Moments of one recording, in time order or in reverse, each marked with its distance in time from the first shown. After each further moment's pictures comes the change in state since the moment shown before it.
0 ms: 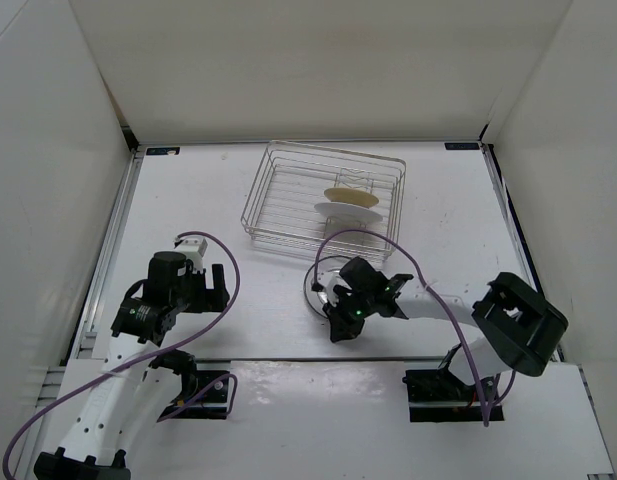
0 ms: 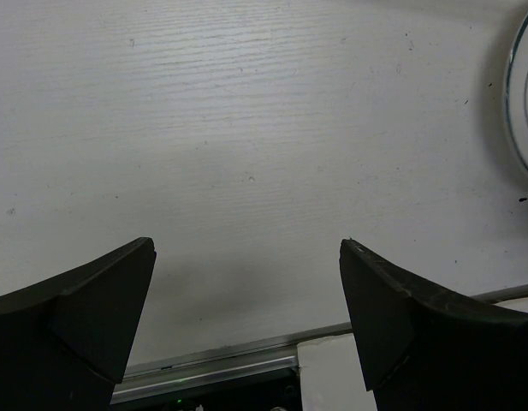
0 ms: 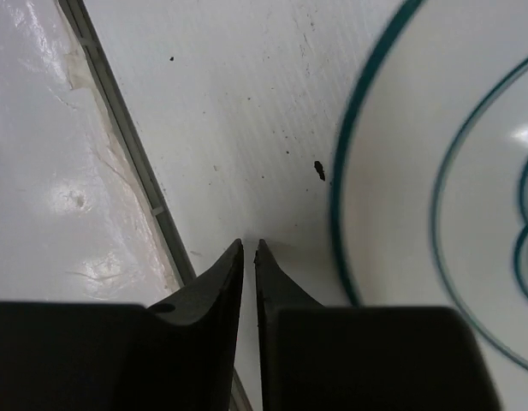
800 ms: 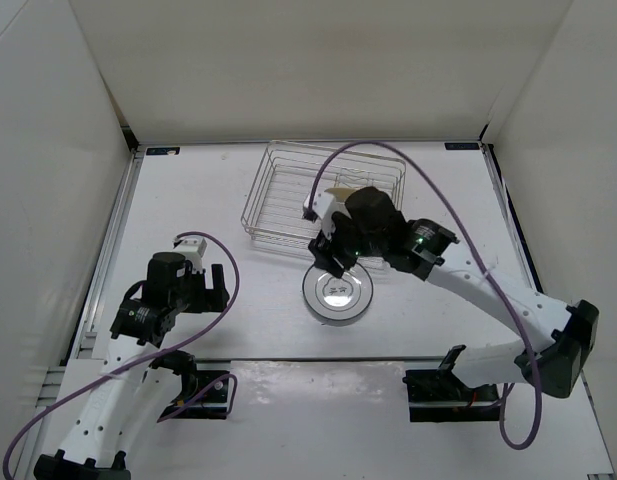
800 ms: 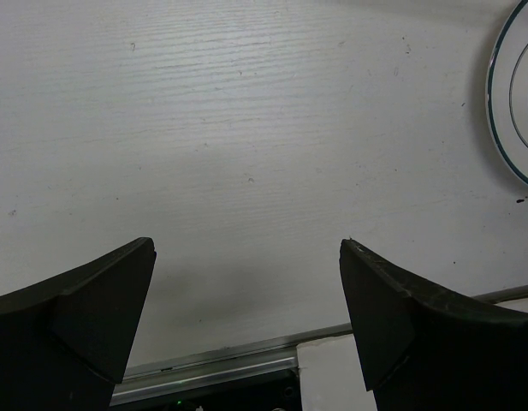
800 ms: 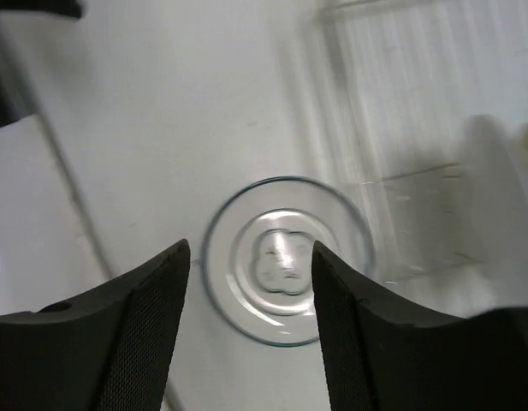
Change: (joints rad) left arm 0.000 -0.011 0.000 0.000 0.000 0.000; right arm 0.007 -0.149 0.653 -0.459 0.289 -0.147
